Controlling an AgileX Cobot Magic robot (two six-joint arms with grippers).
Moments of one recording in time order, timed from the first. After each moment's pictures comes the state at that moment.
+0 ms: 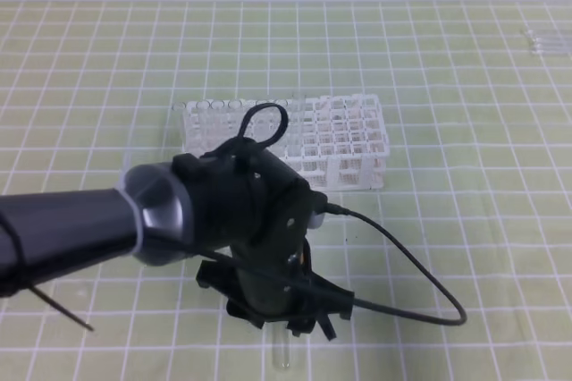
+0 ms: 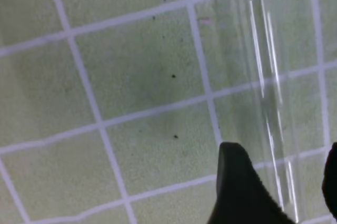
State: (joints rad) left arm -0.88 1.80 -1.22 0.04 0.92 -0.57; right arm 0.09 0.66 -0.58 0.32 0.70 -0.12
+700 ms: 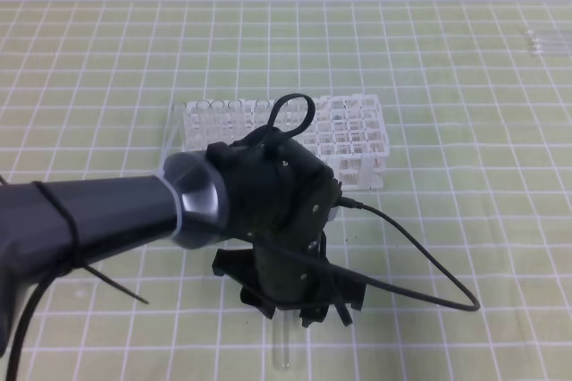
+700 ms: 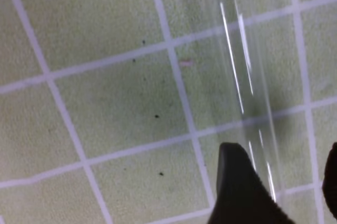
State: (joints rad) left arm -0.88 1.91 -1.32 0.05 0.97 -0.57; right arm 0.09 0.66 -0.58 0.32 0.69 -0.12
